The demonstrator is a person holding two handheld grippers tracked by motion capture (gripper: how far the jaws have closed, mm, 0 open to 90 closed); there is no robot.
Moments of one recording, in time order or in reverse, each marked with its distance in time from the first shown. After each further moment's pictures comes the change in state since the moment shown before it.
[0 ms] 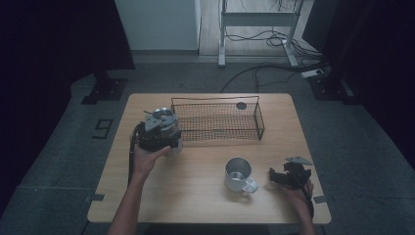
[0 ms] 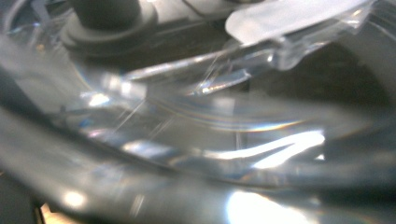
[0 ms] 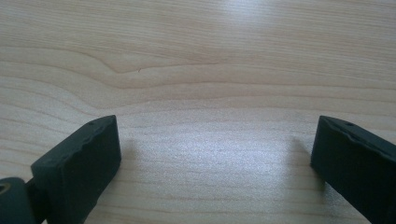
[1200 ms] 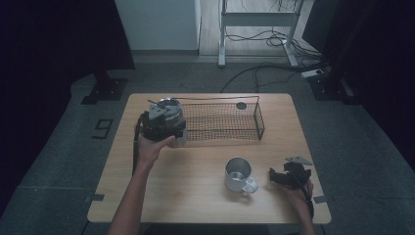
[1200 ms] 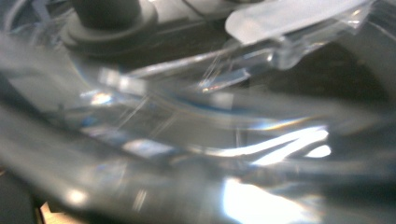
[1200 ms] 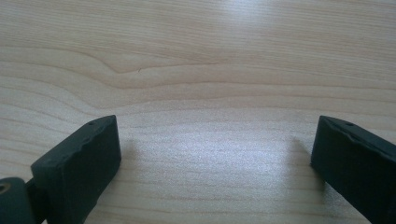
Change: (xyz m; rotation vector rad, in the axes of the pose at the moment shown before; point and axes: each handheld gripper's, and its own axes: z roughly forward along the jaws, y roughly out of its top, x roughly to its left) left arm -0.005 0.032 0.009 -0.021 -0.024 -0.010; right arm 0.000 0.000 0.000 0.000 0.000 -0.001
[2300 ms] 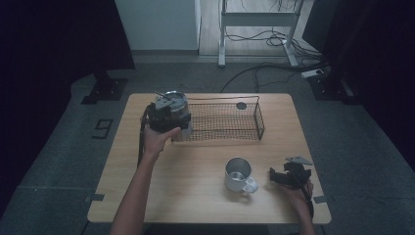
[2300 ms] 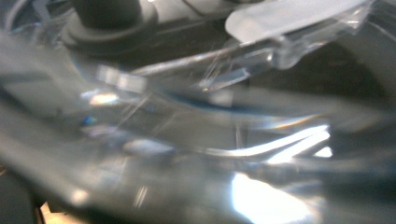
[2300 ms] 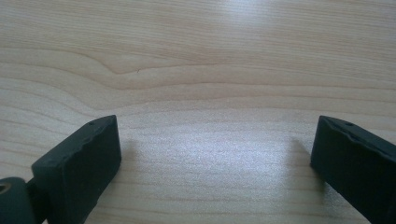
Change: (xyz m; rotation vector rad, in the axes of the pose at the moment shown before) left arm -0.003 0.021 0.023 0.012 -0.014 -0.003; right arm 0.000 0.000 0.000 -0.004 -0.002 0.002
